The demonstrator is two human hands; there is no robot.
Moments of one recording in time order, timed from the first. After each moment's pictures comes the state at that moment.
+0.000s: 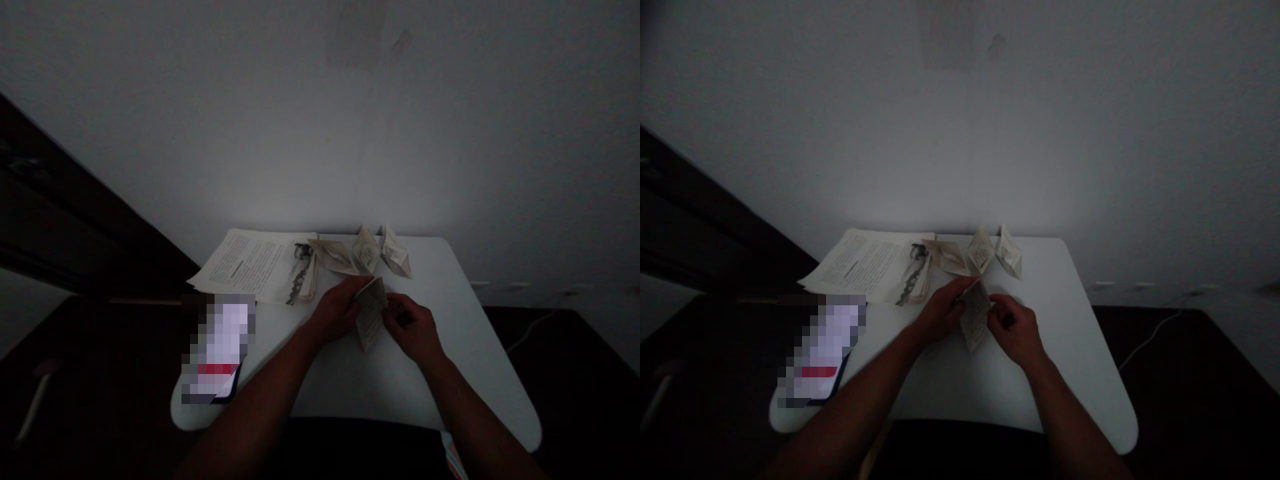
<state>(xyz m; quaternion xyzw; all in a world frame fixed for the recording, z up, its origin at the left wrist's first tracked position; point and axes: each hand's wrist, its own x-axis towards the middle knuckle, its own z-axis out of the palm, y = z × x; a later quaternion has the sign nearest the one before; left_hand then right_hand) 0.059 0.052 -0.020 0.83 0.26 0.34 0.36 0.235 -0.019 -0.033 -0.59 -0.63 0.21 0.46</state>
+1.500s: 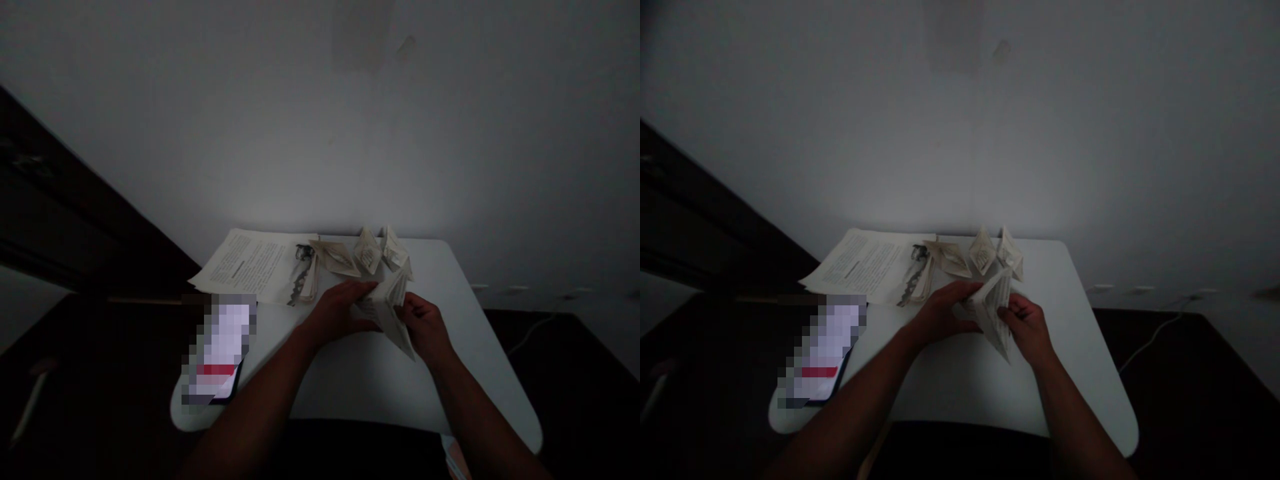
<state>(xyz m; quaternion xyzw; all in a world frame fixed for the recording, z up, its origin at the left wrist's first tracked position) 0.055 0.053 -0.015 0.86 0.24 0.34 0.30 0.243 -0.012 -0.038 -0.50 -0.42 0.51 0.56</state>
